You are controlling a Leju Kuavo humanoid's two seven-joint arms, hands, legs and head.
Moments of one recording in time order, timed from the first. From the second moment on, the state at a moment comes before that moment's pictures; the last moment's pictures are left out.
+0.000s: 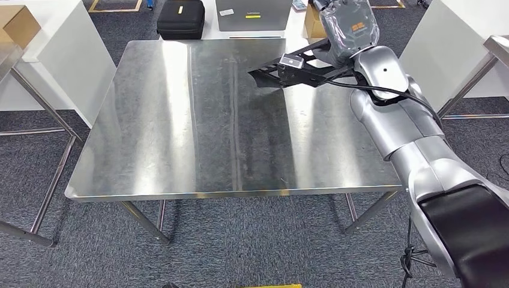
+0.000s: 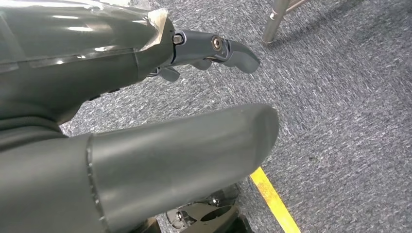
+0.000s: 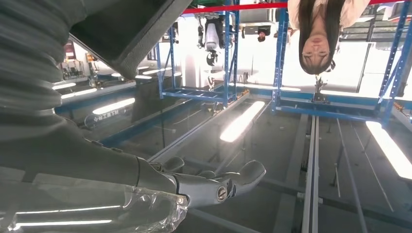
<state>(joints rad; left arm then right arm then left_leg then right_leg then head) -0.12 -0.21 0.59 -0.20 -0.79 0.38 -0.58 -1.27 -0.05 0.70 -0.62 1.16 -0.36 -0.18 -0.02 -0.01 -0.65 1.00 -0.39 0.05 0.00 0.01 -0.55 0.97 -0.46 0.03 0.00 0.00</state>
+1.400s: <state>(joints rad) -0.10 -0.21 0.64 -0.20 -0.77 0.40 -0.59 -0.52 -0.15 0.74 -1.22 1.24 -0.41 0.01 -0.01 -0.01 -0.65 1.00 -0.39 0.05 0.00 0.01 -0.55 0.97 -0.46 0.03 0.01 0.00</state>
